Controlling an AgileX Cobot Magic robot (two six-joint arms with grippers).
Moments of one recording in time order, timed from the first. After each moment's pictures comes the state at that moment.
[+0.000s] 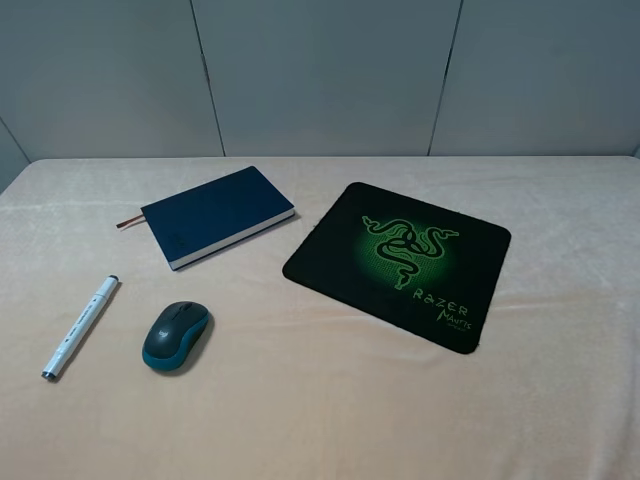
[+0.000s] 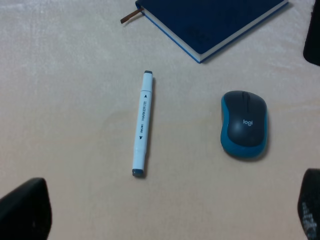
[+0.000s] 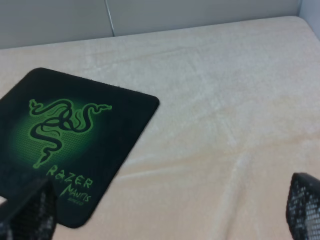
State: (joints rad) left arm -0.08 0.00 -0.49 0.02 1.06 -0.01; right arm -0.08 -0.01 -0.50 0.07 1.03 0.00
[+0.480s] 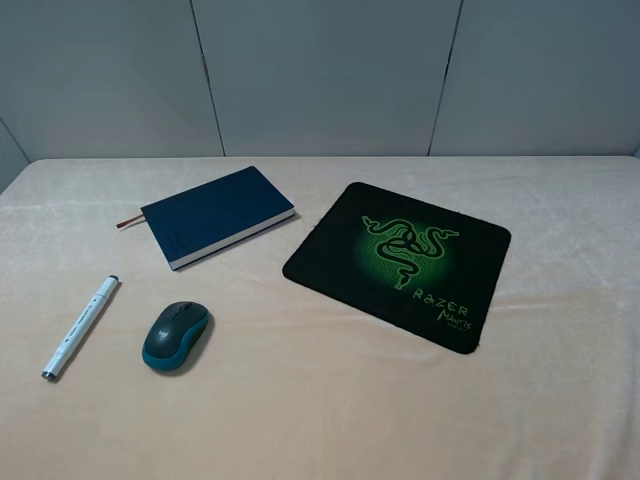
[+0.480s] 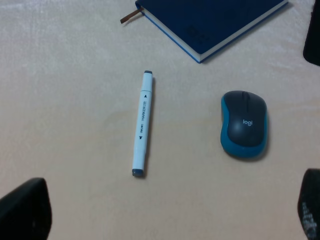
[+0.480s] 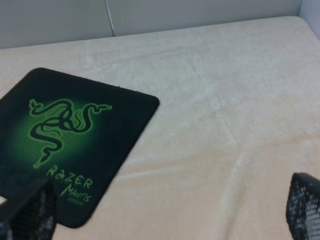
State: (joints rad) left arm -0.08 0.00 -0.49 0.02 1.06 -0.01; right arm -0.08 -0.01 -0.50 0.07 1.03 0.00
